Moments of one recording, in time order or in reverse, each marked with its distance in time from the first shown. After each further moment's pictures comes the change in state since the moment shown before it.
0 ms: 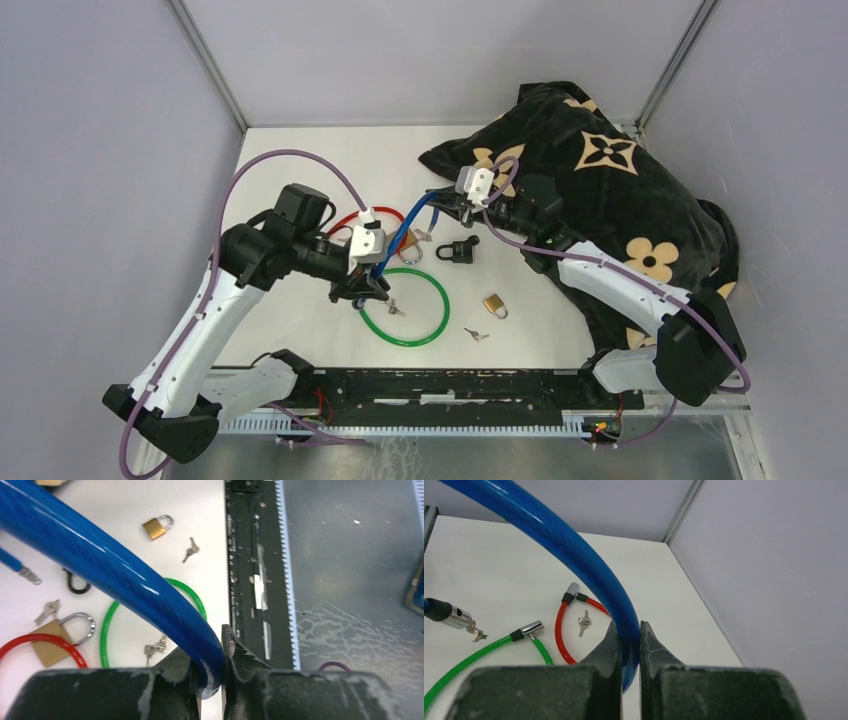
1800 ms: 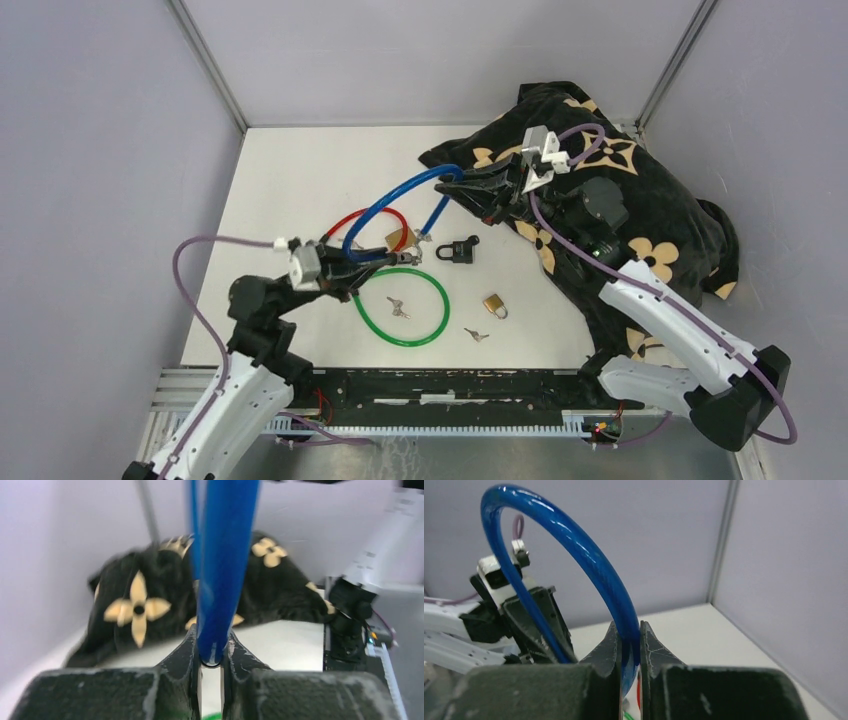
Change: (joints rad) left arm 0.108 -0.510 -0.865 1.621 -0.251 -0.905; right arm 0.024 -0.280 0.083 -0.107 0.088 0.536
